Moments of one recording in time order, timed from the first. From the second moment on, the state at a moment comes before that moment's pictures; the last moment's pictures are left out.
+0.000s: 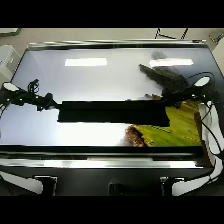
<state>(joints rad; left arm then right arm) 0.28 -1.79 1.47 0.89 -1.35 -1.35 -0.22 -1.75 1.47 -0.95 1.26 1.49</state>
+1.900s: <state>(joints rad) -0.13 -1.80 1.78 0.84 -1.37 -1.44 -0.25 -1.66 1.40 -0.73 1.44 1.44</state>
